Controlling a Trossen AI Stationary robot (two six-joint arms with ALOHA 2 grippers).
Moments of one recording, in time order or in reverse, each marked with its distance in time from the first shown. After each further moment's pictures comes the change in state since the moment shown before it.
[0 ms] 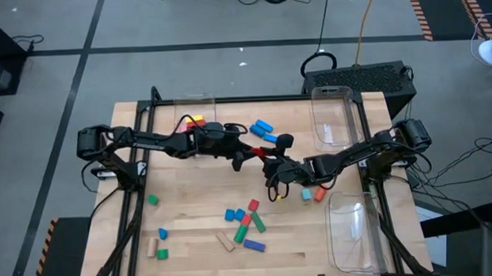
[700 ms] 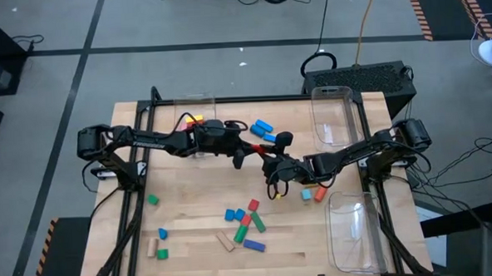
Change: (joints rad) left arm 0.014 0.000 0.023 -0.012 -0.004 0.048; right arm -0.011 0.000 0.000 0.001 -0.001 -0.057
